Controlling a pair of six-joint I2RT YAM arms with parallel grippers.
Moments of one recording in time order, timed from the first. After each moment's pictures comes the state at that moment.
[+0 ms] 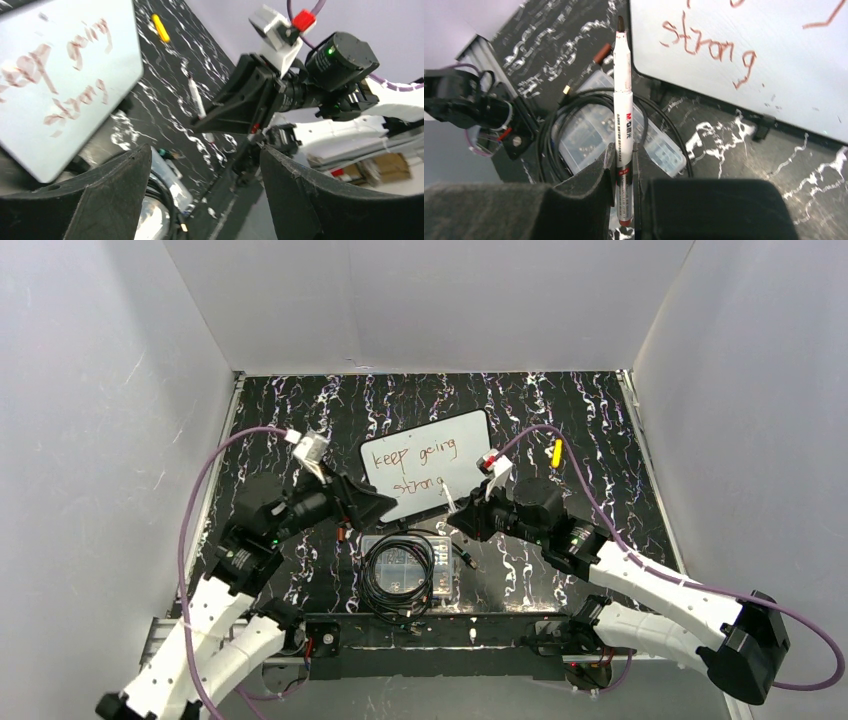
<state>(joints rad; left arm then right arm) -0.43 0.63 0.78 -0.26 0.51 -0.55 0.89 0.93 0.64 -0.07 -0.14 0.36</state>
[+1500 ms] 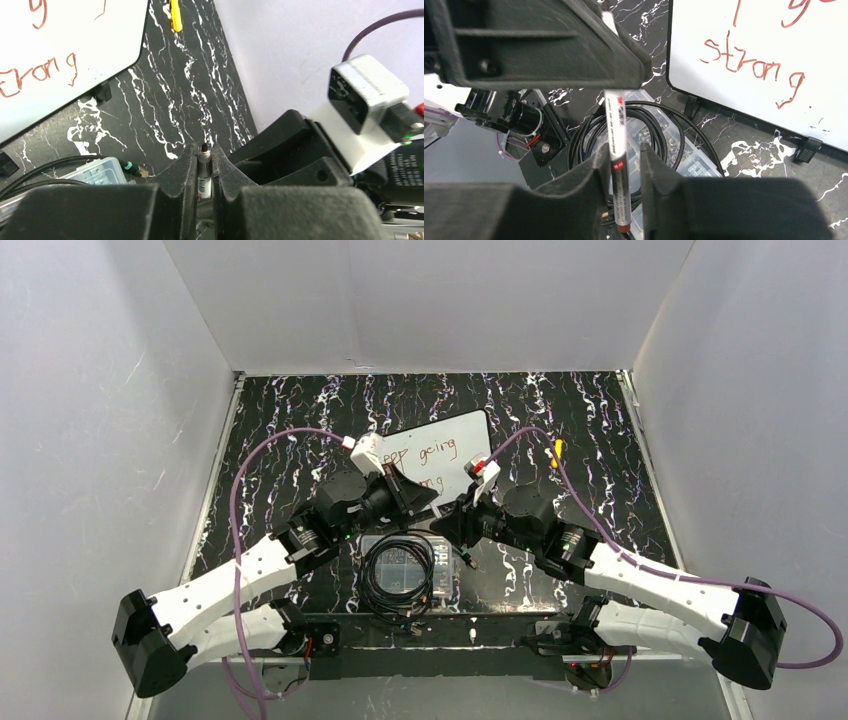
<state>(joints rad) -0.88 0.99 0.76 -0.01 -0.04 -0.90 1.01 0.97 0.66 0.04 -0.08 0.42</state>
